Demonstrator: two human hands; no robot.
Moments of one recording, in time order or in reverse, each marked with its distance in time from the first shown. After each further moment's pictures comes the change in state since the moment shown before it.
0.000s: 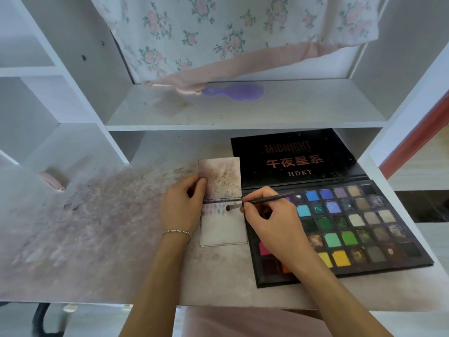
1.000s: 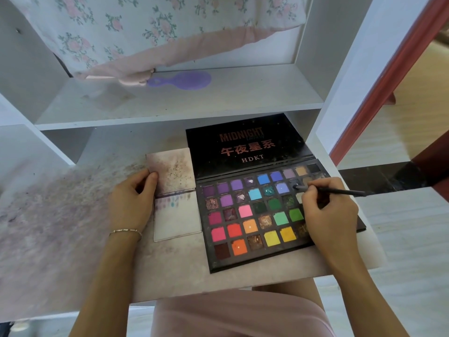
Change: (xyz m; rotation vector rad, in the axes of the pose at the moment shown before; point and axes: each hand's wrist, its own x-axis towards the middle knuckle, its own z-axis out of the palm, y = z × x) left_hand -0.001 0.002 0.002 0.017 0.023 0.012; right_hand -0.038 0.053 -0.106 -0.260 0.574 -0.001
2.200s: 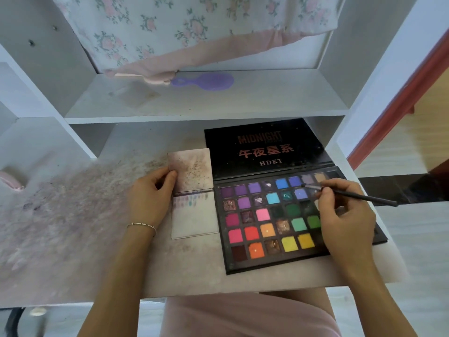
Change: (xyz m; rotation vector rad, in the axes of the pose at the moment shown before) left_hand 0.005 -0.001 -0.002 -0.046 -0.047 -0.031; right_hand -0.003 -0.017 0.005 0.217 -0.021 -0.021
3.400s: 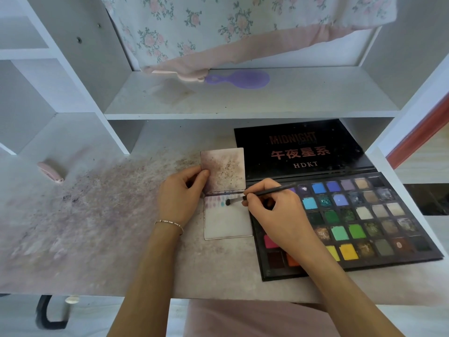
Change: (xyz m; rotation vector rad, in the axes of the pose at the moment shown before) left_hand 0.003 -0.007 -0.009 -0.039 -0.063 0.053; right_hand -0.011 -0.043 0.103 0.052 -0.593 0.050
